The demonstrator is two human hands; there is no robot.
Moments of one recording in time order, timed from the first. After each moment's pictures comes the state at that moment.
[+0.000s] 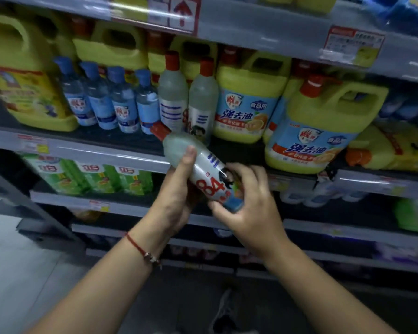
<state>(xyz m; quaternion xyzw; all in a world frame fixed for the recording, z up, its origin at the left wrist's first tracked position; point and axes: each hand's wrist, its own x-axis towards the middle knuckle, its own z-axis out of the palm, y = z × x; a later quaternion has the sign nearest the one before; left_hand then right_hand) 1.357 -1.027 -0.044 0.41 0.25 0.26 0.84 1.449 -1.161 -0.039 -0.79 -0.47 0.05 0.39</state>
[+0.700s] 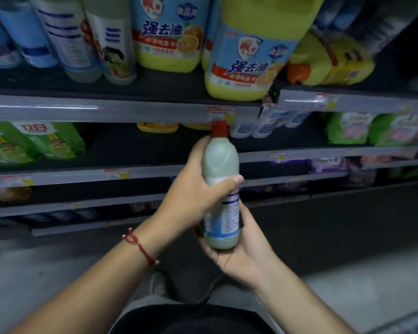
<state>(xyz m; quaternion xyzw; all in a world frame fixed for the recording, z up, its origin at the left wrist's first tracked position) 1.376 -1.144 -0.085 0.71 0.18 0.10 0.67 1.397 -1.283 -0.102 -0.39 0.29 0.51 0.71</state>
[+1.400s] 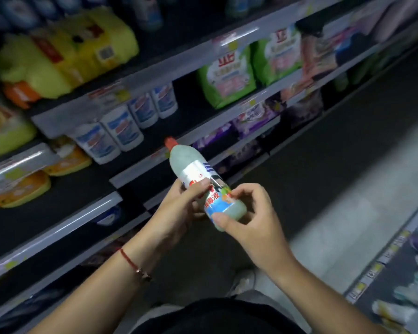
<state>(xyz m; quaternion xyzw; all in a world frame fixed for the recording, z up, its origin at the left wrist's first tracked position) 1.557 -1.427 -0.105 0.59 0.20 -0.18 0.76 1.535 -1.598 -0.112 -0.75 0.00 0.09 0.65</state>
